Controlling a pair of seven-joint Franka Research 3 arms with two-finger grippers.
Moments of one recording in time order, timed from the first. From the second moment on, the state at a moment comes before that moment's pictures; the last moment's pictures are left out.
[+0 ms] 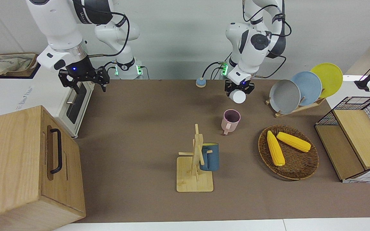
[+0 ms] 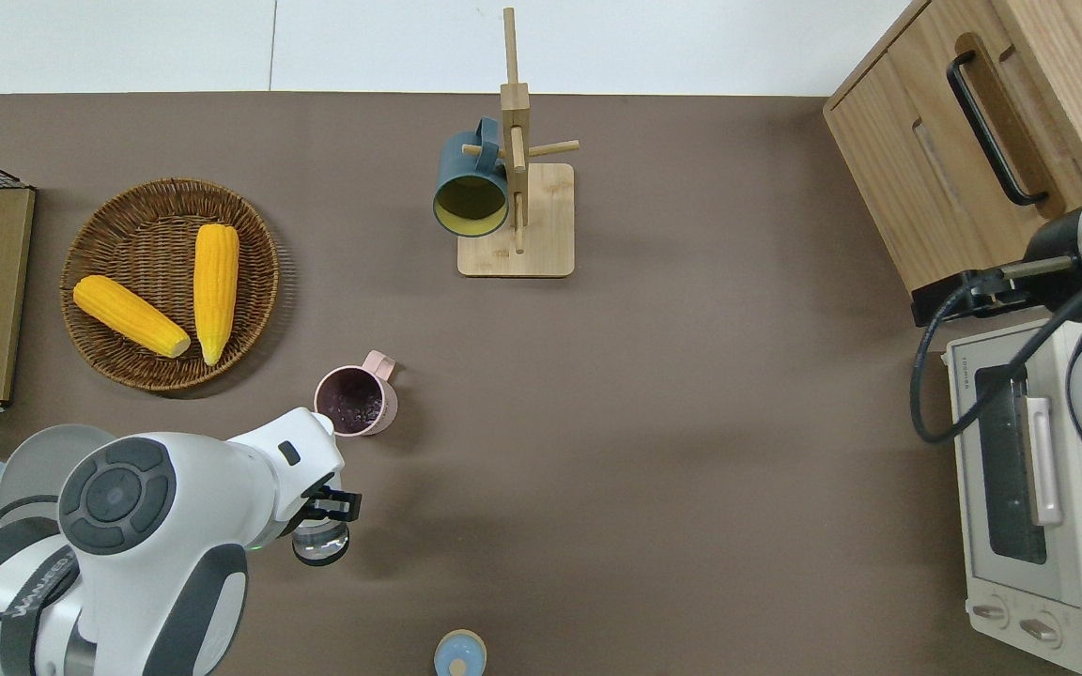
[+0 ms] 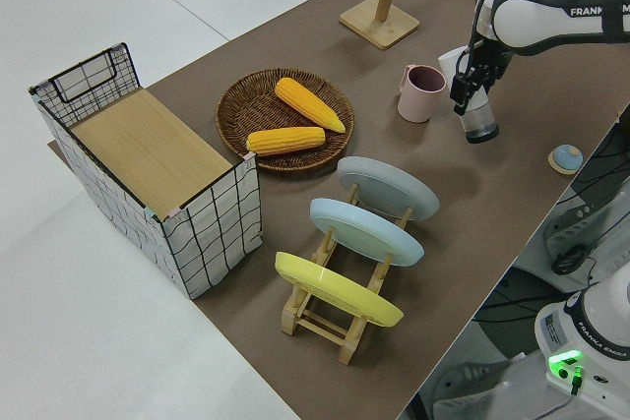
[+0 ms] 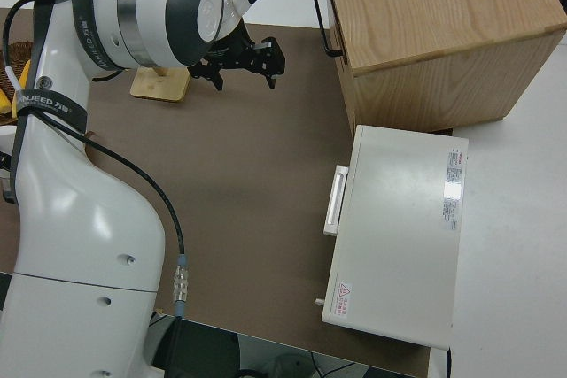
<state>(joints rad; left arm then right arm) -0.27 -0.25 -0.05 -2.40 -0.08 2.08 -0.09 0.10 0.11 -0.06 -1.45 -0.02 1.54 -0.06</state>
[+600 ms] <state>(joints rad) -0.26 -0.28 -0.04 -2.41 -0.08 2.14 -0.14 0.10 0.11 -0.06 -1.45 -0.02 1.54 -0.06</state>
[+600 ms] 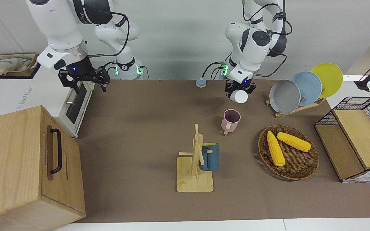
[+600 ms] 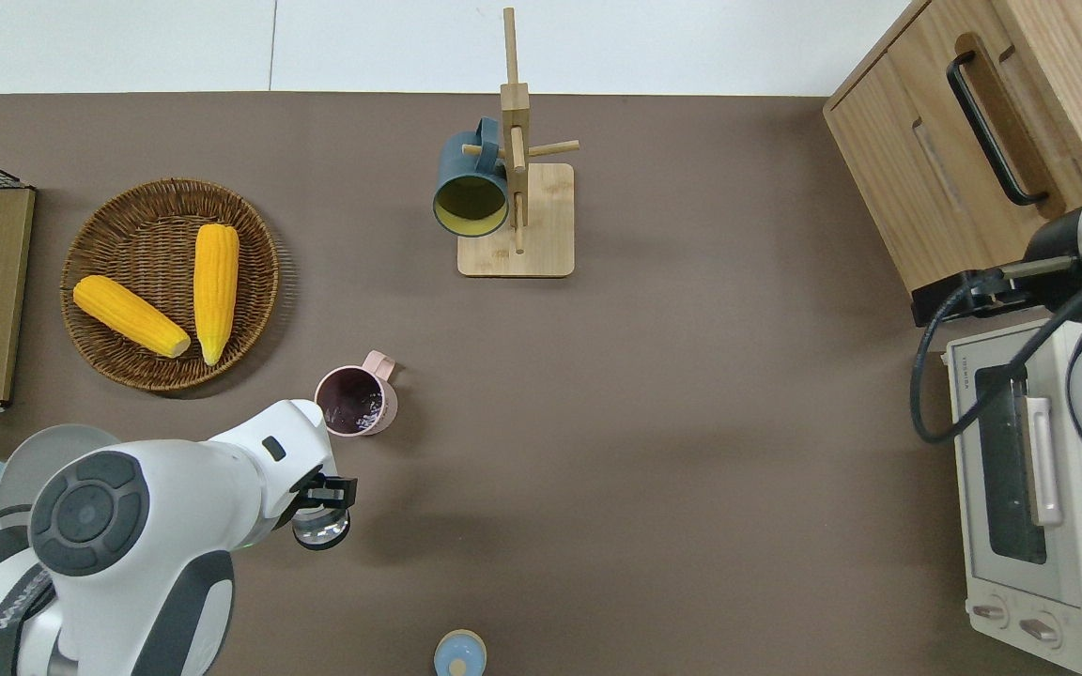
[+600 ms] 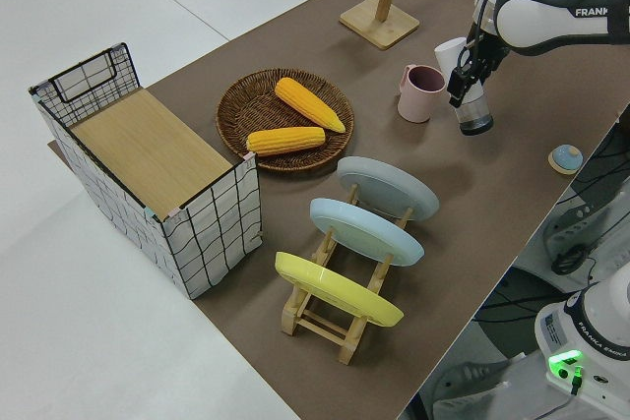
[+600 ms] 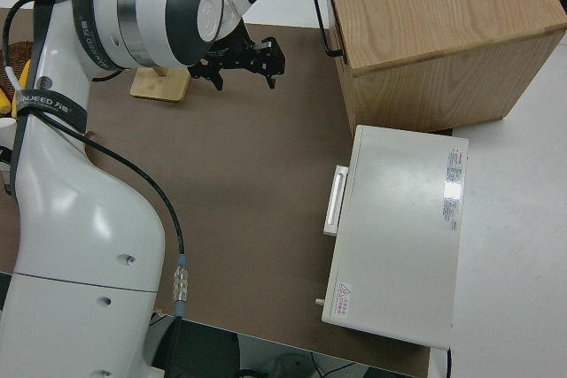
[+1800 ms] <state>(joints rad) 0.04 -0.31 -0.02 -2.22 0.09 2.51 -0.18 0.10 0.11 -0.06 -1.45 -0.02 1.54 -0.06</state>
